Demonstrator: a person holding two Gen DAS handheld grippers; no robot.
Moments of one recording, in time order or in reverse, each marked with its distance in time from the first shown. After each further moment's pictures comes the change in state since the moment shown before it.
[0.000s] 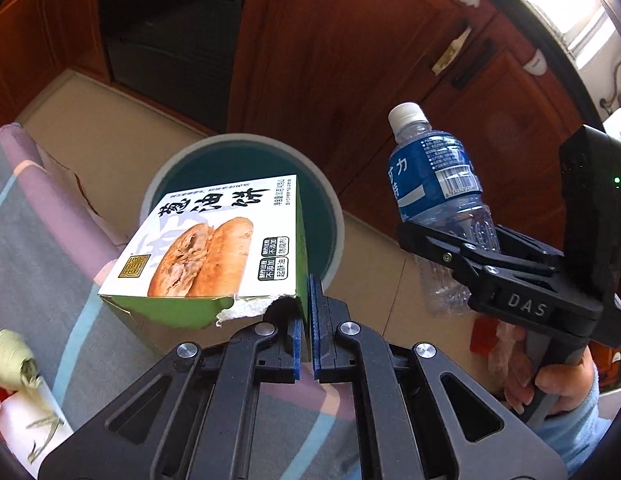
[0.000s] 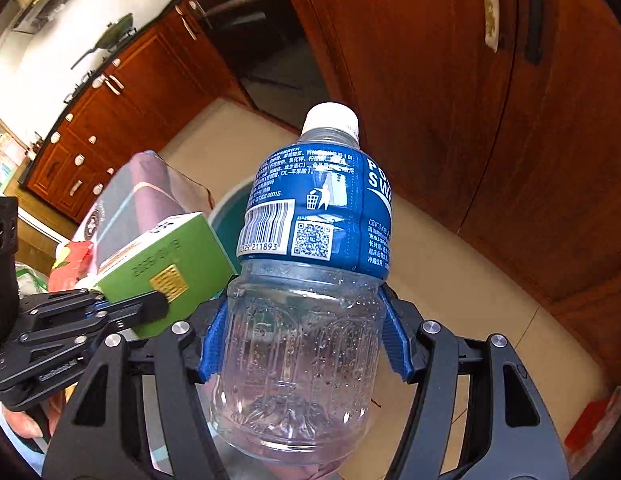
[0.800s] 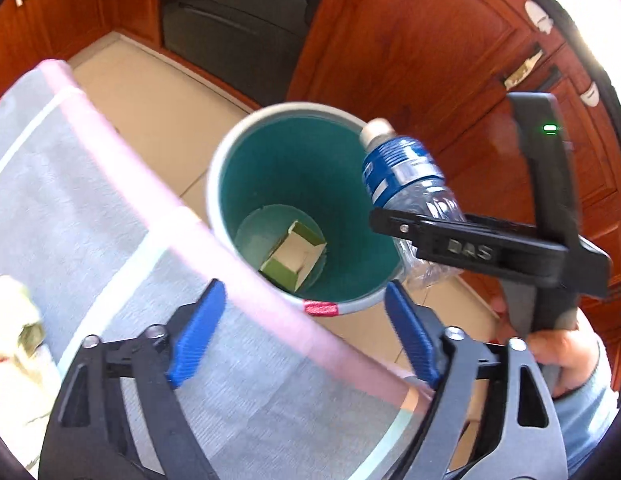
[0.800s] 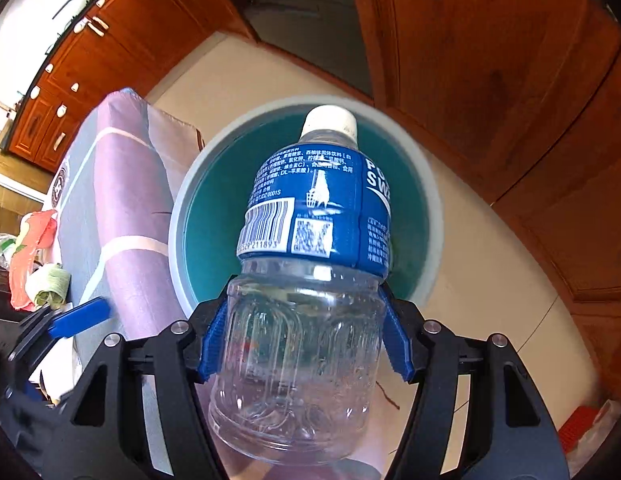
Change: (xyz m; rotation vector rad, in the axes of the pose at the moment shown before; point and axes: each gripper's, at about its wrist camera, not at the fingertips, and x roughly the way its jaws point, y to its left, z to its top) left arm -0.003 0.074 -0.052 -0.140 -0.040 0.082; right arm 0.110 0.023 0.009 -0.047 0.231 -0.016
